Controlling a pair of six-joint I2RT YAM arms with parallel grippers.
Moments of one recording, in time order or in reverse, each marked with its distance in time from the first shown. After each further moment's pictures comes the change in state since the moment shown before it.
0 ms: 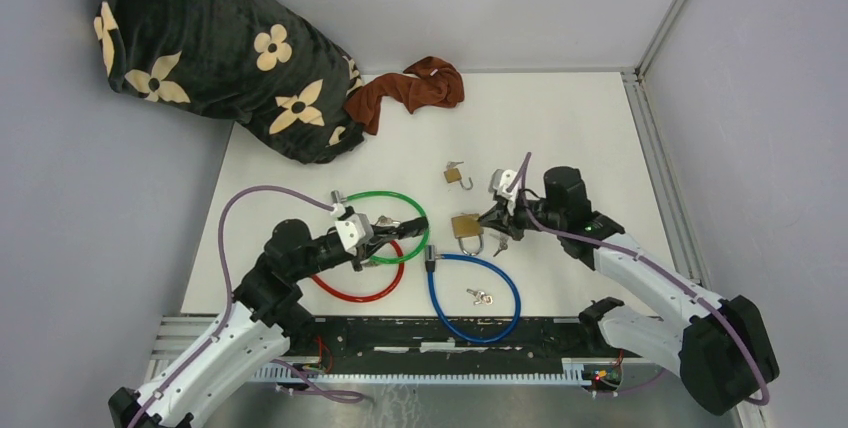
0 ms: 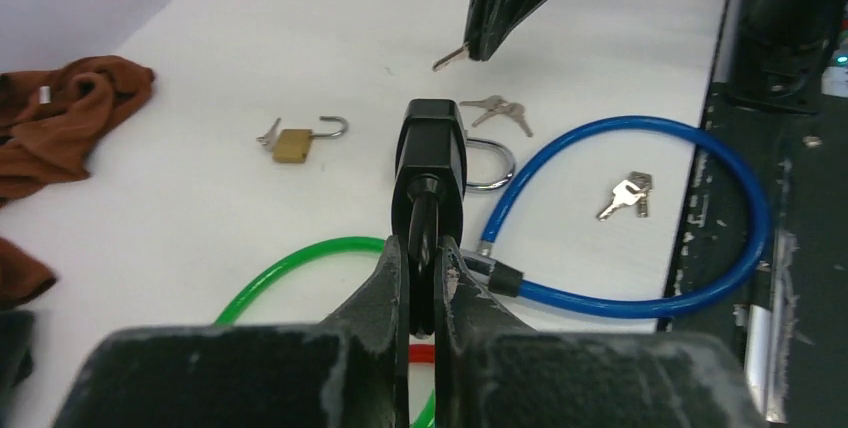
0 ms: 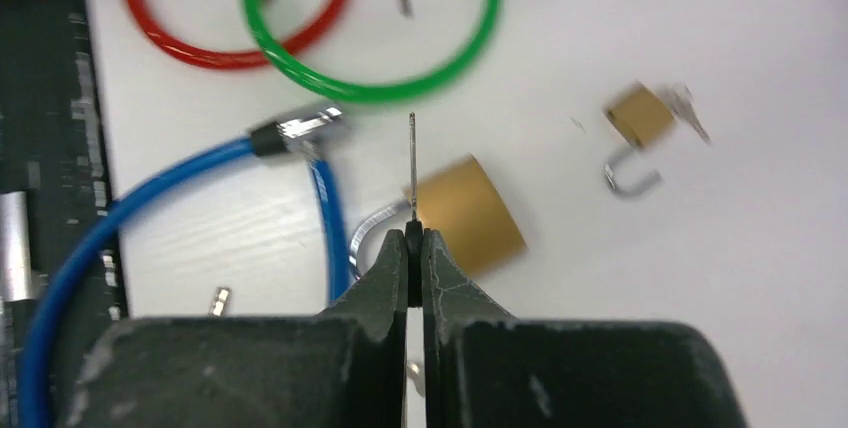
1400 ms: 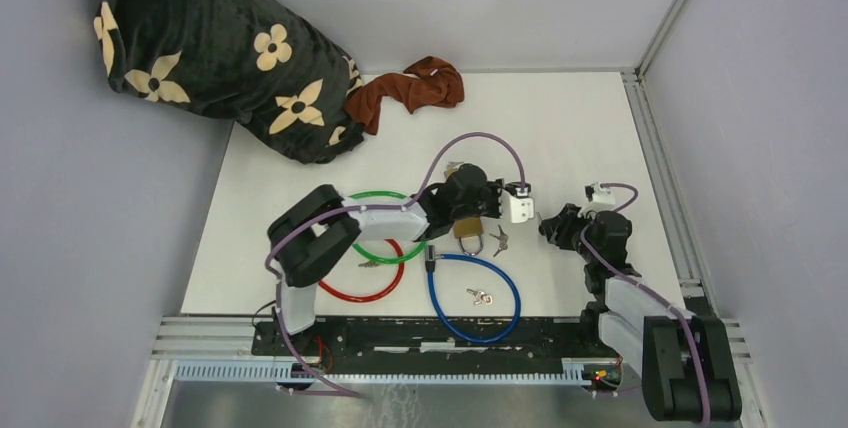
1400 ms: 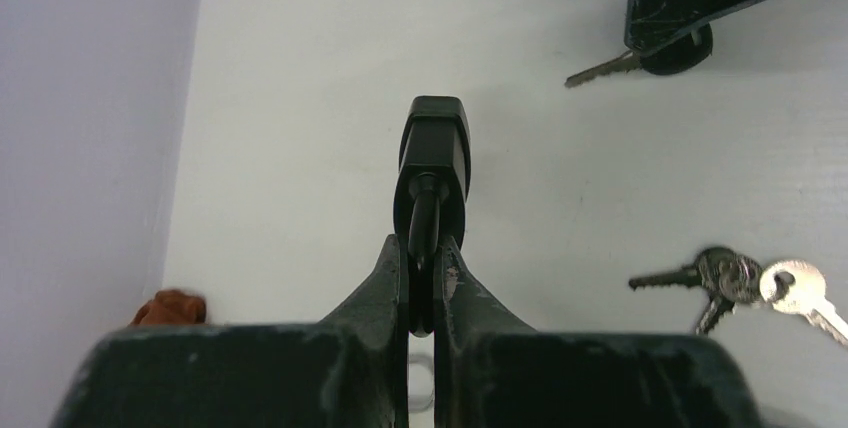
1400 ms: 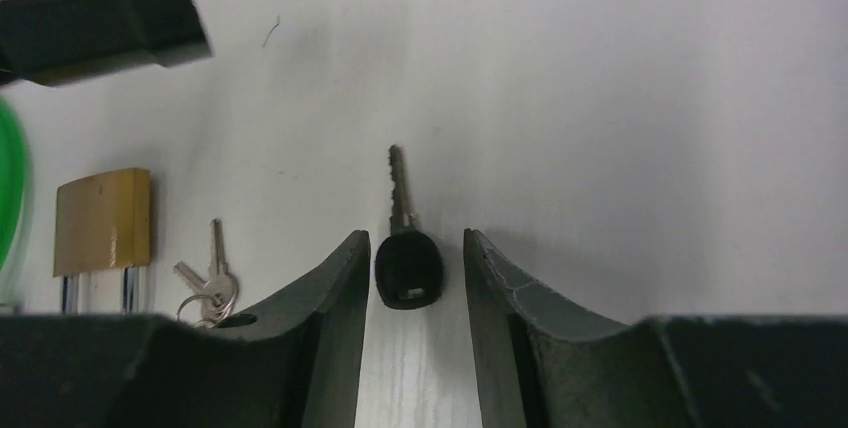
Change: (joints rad) left arm -0.334 1.413 0.714 0.447 -0.401 0.605; right arm -0.535 -0.024 -0.498 0.475 0.457 0.724
